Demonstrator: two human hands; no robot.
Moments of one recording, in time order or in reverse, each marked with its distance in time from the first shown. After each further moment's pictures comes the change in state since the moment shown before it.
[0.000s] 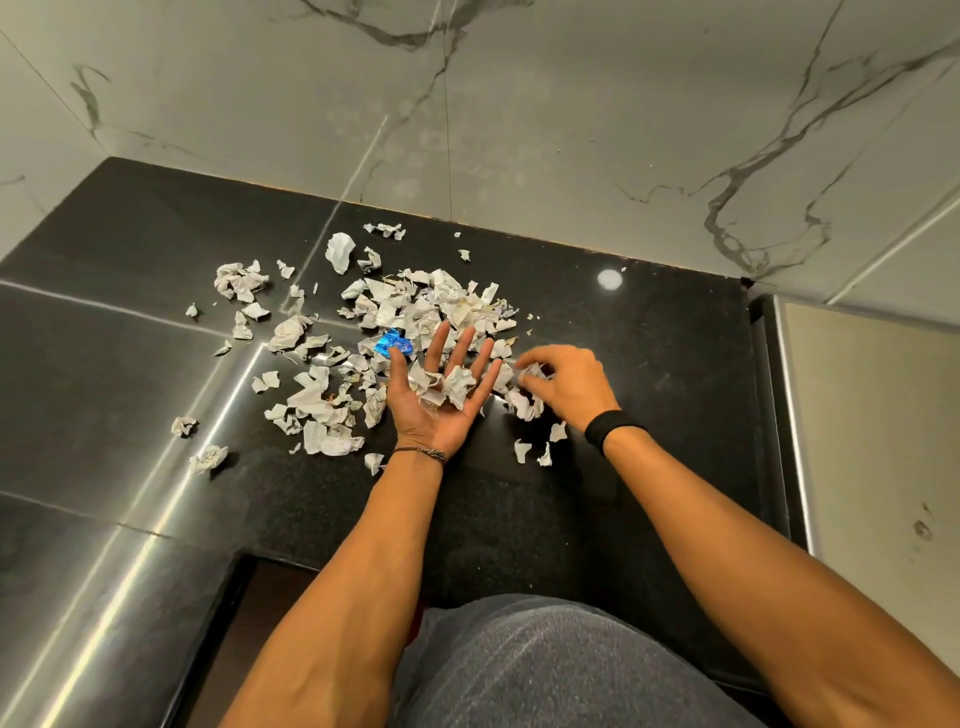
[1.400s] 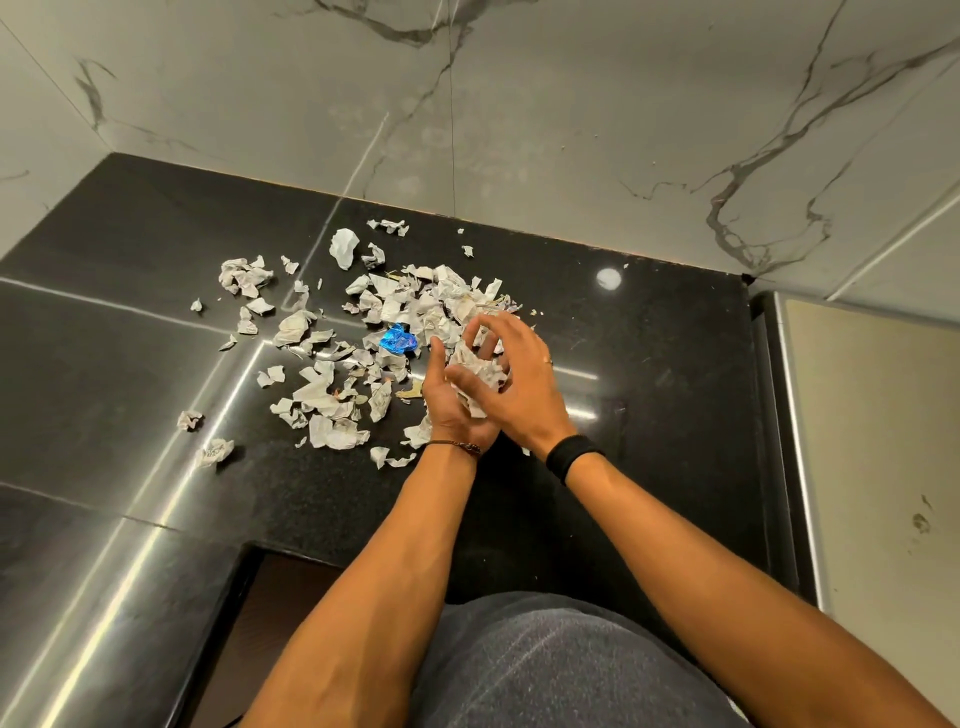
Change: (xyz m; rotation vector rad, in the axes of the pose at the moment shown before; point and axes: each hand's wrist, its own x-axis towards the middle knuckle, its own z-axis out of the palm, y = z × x) left_hand -0.001 -0.025 0.018 0.118 -0.023 0.038; right_hand -0.027 -0.062 0.036 0.289 0.121 -0.113
